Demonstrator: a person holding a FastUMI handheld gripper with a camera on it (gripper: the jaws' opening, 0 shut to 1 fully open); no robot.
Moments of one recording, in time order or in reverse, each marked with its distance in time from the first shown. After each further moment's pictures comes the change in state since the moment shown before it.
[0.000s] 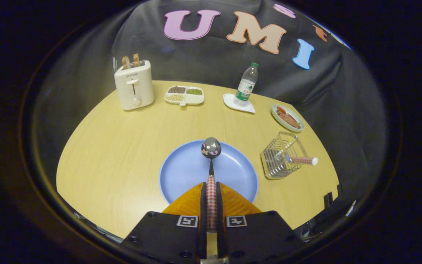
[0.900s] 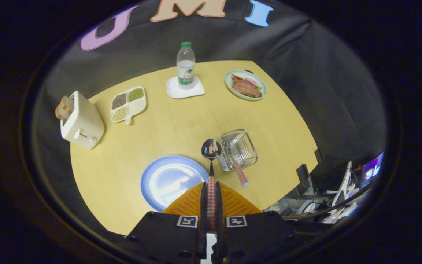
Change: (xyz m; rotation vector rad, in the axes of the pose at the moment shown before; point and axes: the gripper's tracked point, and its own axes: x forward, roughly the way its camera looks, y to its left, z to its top) arm -0.008 -0.121 0.067 0.337 0.511 -0.182
